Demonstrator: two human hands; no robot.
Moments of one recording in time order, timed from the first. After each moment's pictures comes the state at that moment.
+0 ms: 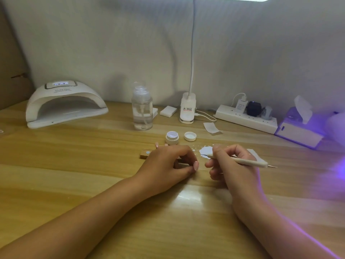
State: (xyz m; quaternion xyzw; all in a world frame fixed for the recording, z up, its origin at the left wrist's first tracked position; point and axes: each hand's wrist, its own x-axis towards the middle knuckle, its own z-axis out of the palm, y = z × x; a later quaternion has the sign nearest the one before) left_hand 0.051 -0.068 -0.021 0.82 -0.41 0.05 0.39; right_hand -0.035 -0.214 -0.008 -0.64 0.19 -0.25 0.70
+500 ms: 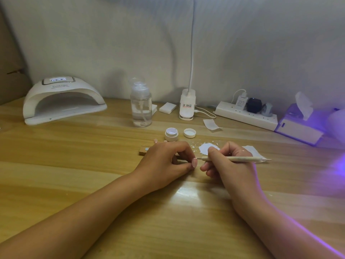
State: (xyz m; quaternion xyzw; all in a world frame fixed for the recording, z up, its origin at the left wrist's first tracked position) left_hand 0.050 -0.067 -0.020 0.84 -0.39 0.06 0.38; right_hand -0.036 -0.216 -0.014 -0.70 0.16 -0.23 0.66
